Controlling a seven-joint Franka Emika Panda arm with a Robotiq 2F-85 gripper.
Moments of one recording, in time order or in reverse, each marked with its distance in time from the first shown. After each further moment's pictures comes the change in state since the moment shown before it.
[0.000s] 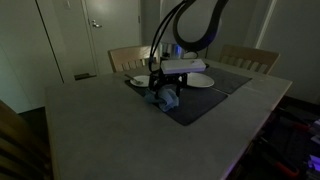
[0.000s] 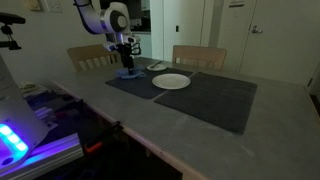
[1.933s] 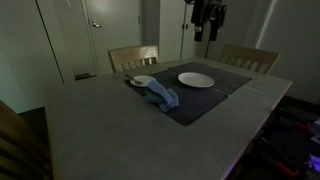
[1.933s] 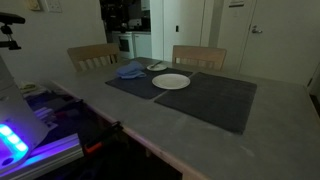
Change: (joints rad) arm -0.213 -0.696 0.123 -0.214 0.161 -0.535 -0.661
